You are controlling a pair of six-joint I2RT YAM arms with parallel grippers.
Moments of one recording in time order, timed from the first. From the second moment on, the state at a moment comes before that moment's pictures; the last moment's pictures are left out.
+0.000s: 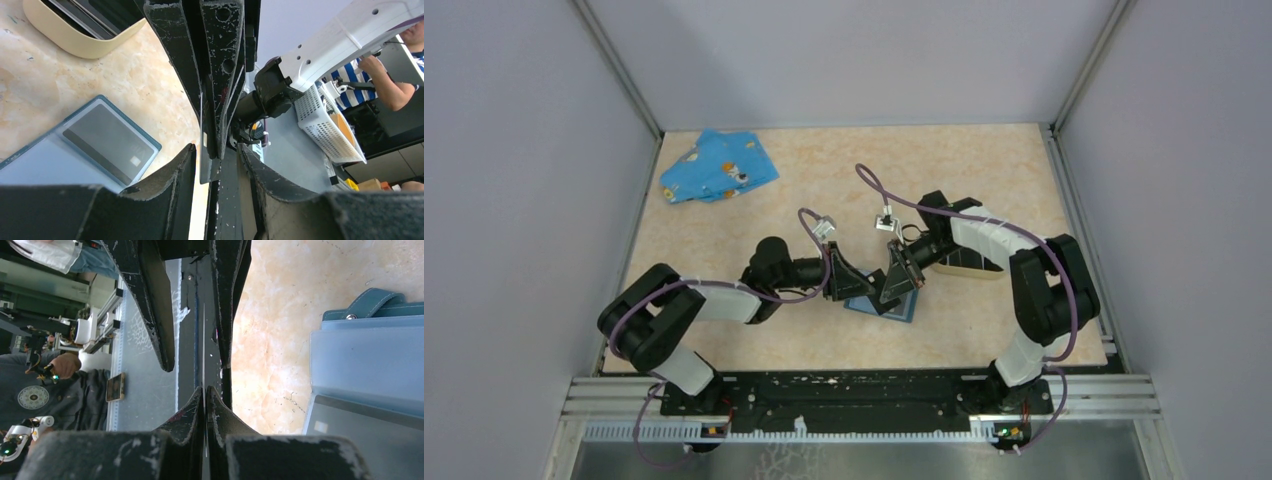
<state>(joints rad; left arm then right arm) -0.71 1.58 0.48 1.13 0.78 -0.75 0.42 1.66 1.07 -0.94 -1.23 -0.61</state>
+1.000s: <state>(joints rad) -0.69 1.39 0.34 0.93 0.80 -0.68 0.42 1.30 1.00 -0.77 -0.94 -0.74</state>
